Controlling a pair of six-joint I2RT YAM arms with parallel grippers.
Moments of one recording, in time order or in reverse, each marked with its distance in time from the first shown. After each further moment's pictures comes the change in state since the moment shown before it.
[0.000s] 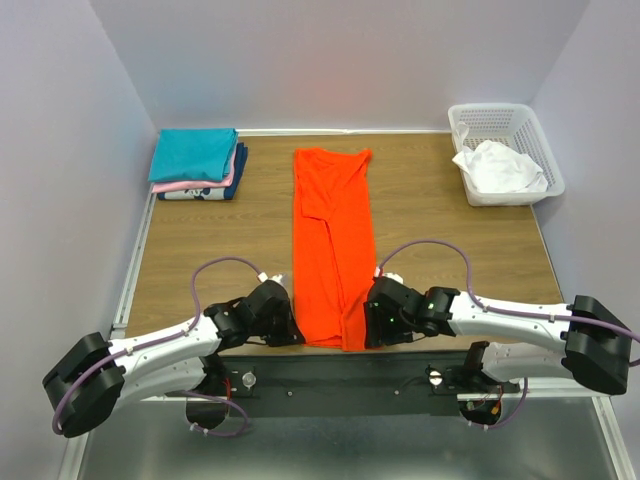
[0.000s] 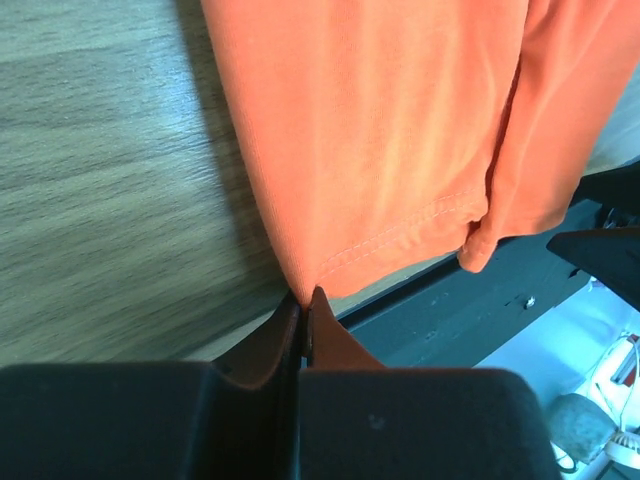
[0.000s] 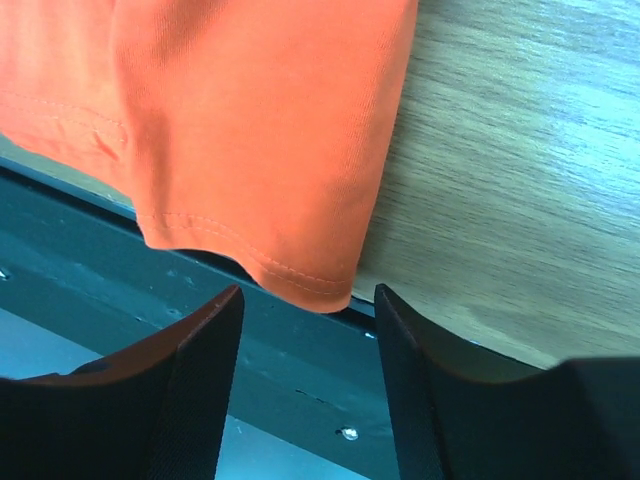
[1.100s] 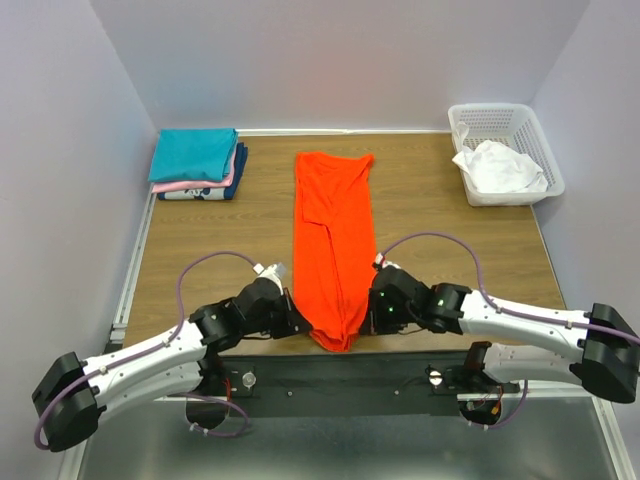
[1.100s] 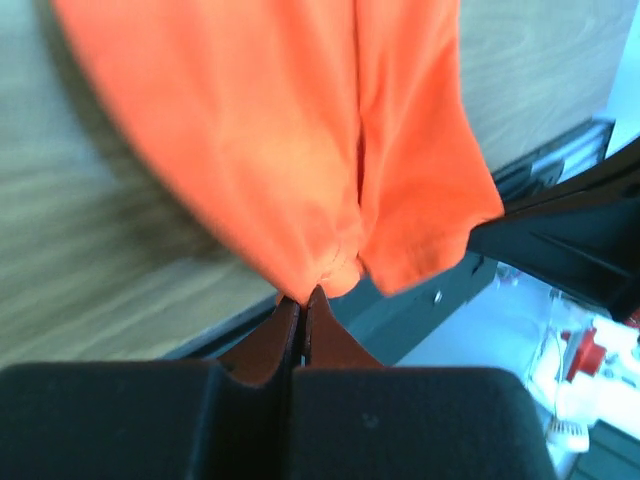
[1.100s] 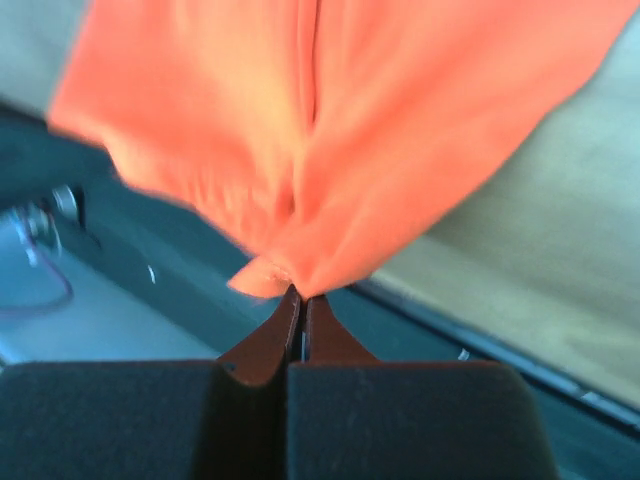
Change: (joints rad) left arm -0.026 -0.205 0.018 -0.020 -0.039 -0.061; right arm -0.010 -0.077 0.017 0.093 -0.056 0.066
